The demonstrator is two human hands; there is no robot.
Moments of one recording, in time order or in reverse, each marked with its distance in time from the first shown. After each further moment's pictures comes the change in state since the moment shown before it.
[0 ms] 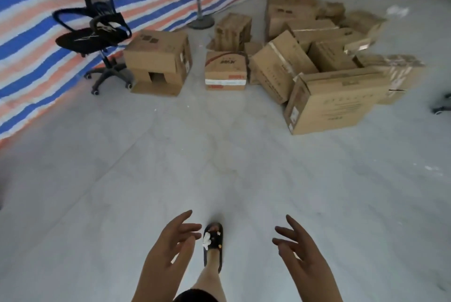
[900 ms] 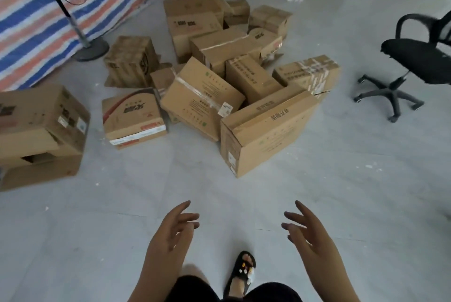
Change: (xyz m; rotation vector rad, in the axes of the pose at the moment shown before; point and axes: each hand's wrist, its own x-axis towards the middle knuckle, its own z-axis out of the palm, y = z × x) left_hand 0.495 0.164 0.296 0.038 -0.386 0.037; right_hand 0.458 -0.109 -0.208 0.066 0.428 0.110
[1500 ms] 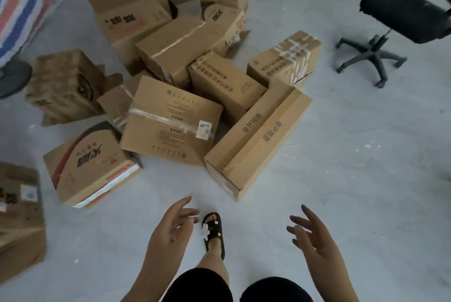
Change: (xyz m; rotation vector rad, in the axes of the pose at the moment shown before) left_hand 0.355 0.062 0.029 0.186 -0.280 -0.102; right_hand 0.267 -0.053 0.064 0.096 0.260 0.274
